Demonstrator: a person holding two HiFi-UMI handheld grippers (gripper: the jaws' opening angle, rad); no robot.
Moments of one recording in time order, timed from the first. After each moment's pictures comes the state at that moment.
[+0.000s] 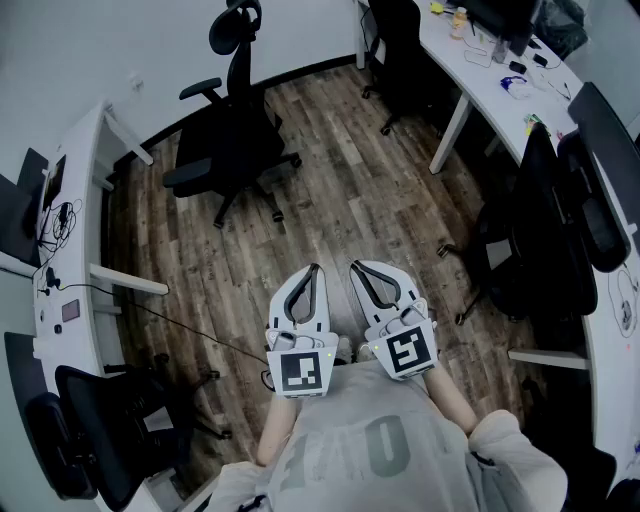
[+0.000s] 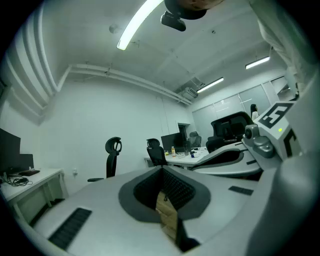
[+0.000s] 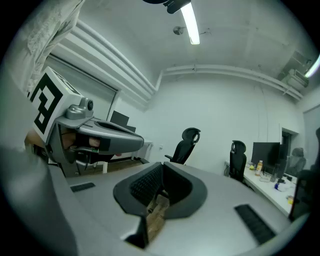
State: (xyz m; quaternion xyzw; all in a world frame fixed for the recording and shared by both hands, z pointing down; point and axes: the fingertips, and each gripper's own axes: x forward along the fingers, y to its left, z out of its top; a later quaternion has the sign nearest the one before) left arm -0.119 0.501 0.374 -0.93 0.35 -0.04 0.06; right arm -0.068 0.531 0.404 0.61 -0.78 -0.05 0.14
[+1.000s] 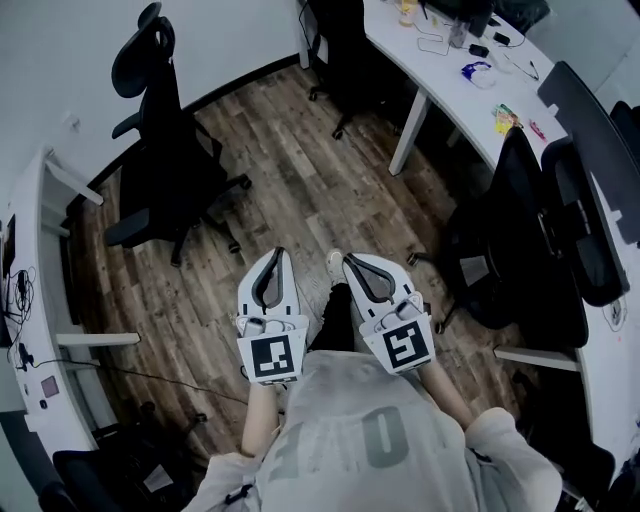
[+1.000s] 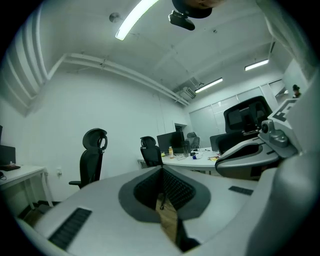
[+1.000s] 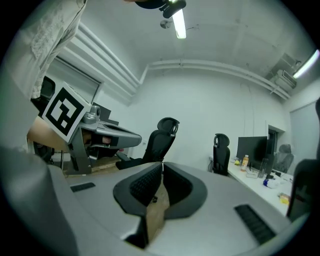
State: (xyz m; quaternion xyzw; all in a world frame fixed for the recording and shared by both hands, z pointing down) left arm 0.015 0.363 0.426 -0.94 0.32 -0.04 0.06; right arm 0.086 0.438 0.444 0.66 -0.74 -0.05 0.15
